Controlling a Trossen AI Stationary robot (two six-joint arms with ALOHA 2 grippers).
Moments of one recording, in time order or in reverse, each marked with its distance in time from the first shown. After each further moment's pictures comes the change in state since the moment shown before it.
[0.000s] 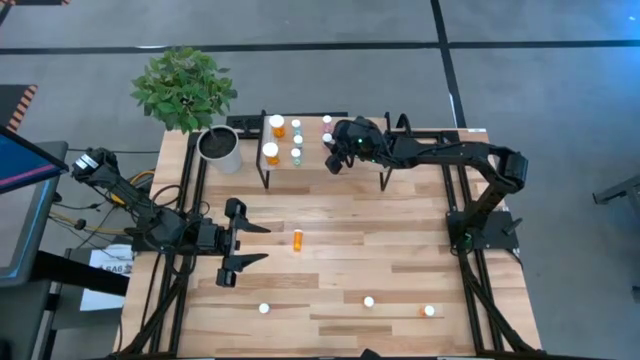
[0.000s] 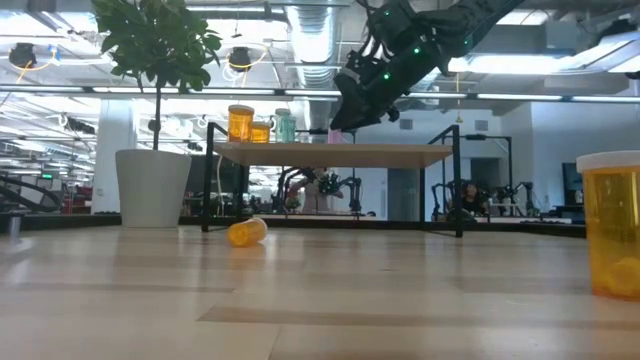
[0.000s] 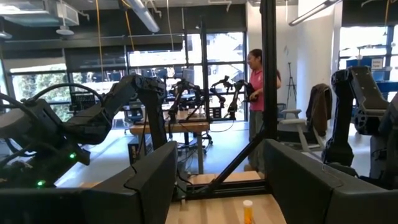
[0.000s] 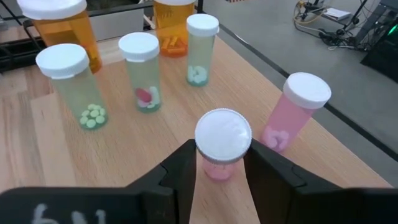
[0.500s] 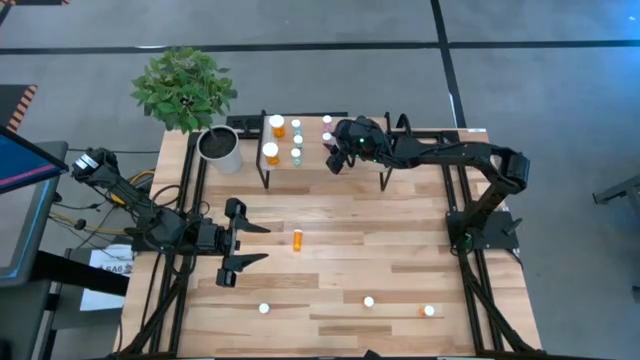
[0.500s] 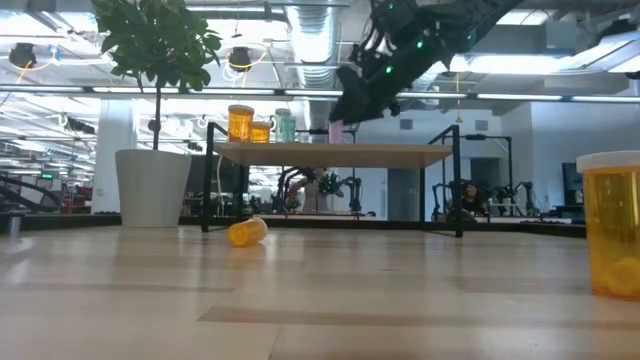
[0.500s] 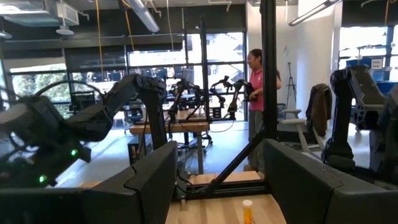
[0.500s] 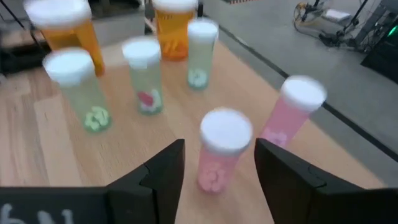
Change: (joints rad) left arm 0.000 0.000 0.000 0.000 0.000 -0.001; right arm -0.001 -0.017 -0.001 -0.006 0.000 0.003
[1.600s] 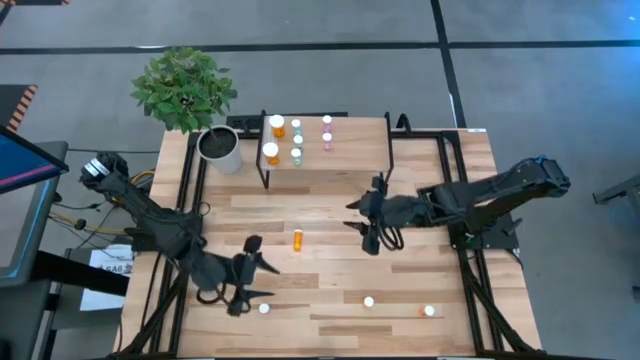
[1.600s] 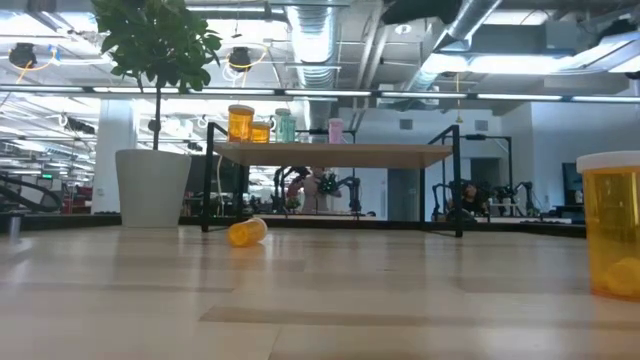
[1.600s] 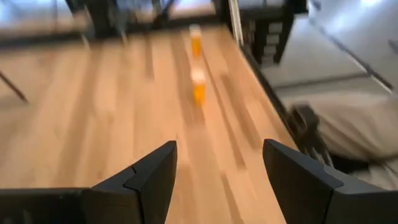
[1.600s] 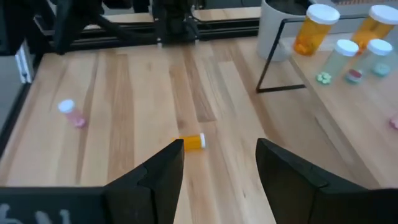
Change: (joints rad) left arm -0.074 0.220 0.210 -0.783 0.115 -0.415; right arm 0.651 -0.326 0.001 -0.450 0.187 0.207
